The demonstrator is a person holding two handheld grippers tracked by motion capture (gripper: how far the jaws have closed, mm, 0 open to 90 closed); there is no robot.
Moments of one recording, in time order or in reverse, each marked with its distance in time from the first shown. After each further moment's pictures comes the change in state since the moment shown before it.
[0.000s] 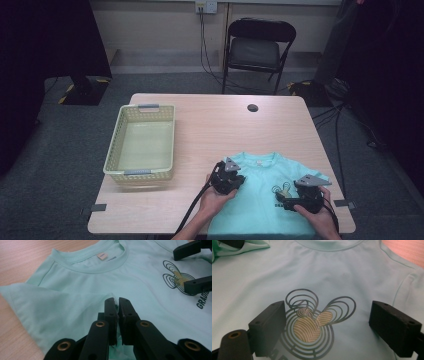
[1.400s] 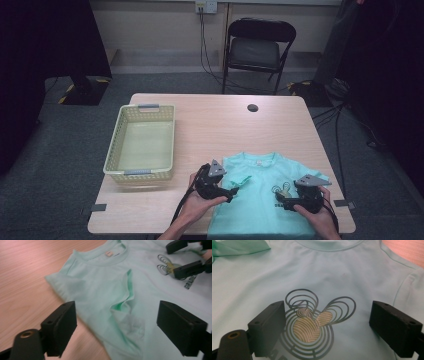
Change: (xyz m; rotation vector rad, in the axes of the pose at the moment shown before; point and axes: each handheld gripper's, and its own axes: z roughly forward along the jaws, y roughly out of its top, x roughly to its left) left arm 0.006 -0.015 -0.057 -0.005 0.039 0.062; right arm 0.000 0.000 0.000 -0.002 0.000 -0.001
